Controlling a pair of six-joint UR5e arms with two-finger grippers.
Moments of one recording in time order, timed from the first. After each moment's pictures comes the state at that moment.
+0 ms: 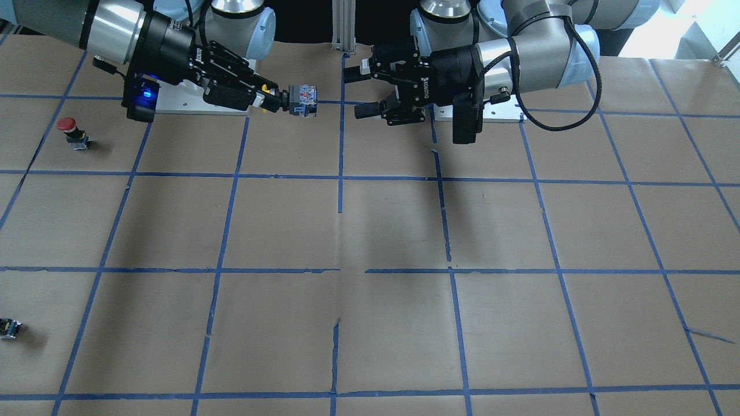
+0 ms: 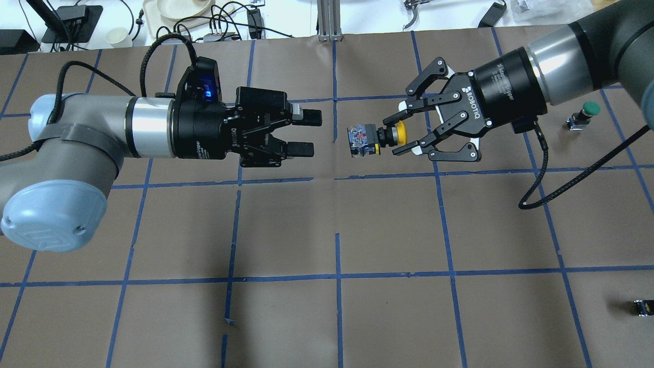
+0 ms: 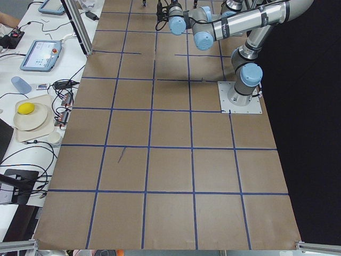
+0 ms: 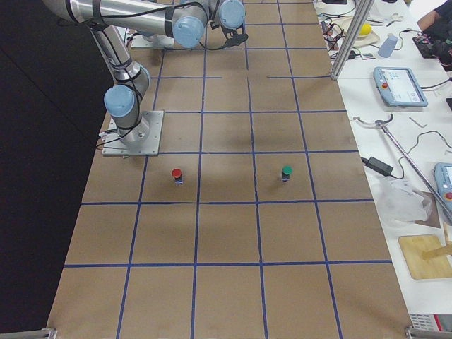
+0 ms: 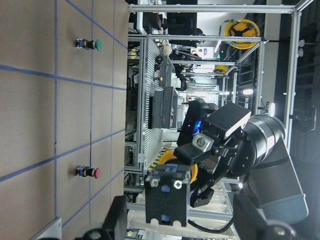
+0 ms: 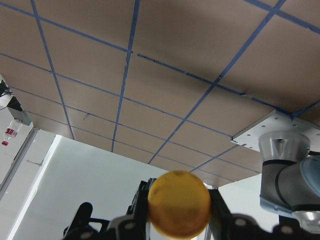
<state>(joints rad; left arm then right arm) -1.47 -1.45 -2.00 -1.47 0.29 0.18 1.38 -1.71 1.78 -1.32 -0.70 0.79</state>
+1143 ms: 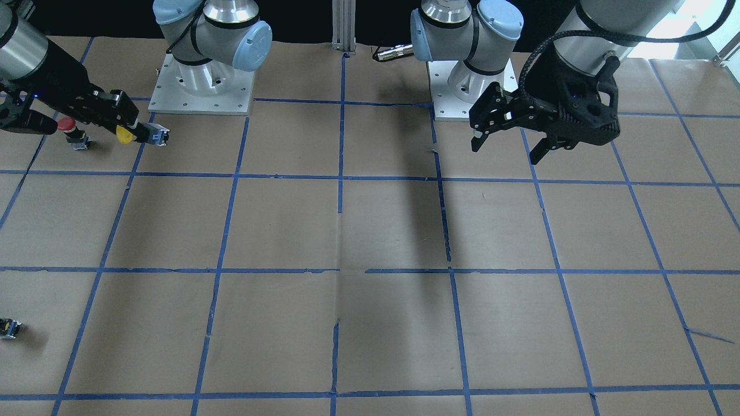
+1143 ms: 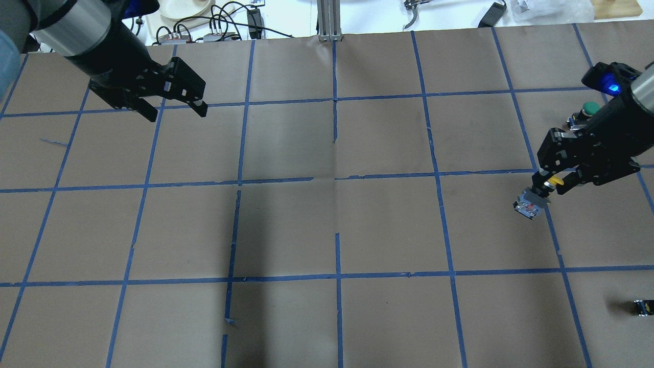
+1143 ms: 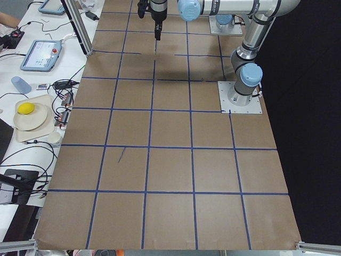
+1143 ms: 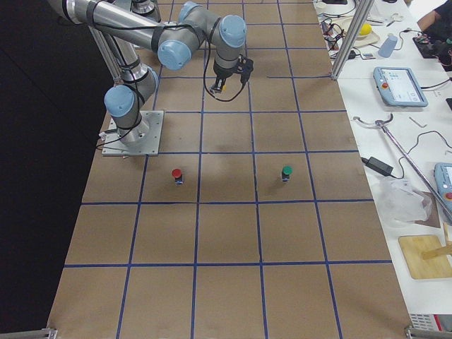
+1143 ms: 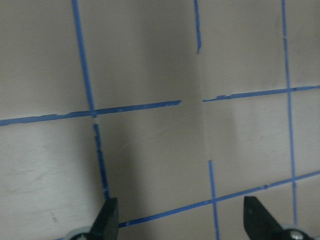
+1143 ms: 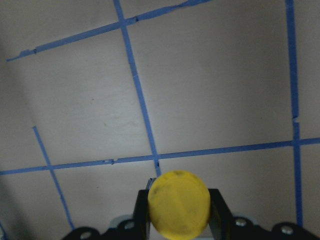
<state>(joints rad) -1.49 -1.57 -1.53 -1.59 1.45 0.18 1.12 -1.72 1.86 -1.50 -1.39 -0.31</state>
